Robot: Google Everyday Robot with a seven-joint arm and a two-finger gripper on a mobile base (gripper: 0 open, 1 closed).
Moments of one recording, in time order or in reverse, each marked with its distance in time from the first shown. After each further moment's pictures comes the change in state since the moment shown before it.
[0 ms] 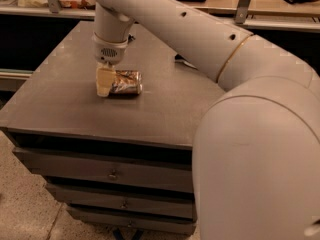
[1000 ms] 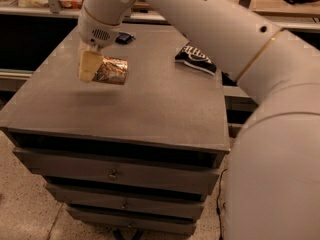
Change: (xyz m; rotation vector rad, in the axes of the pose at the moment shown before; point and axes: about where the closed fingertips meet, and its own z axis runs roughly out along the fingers) arm -0.054 0.015 -0.059 0.091 -0.197 -0.137
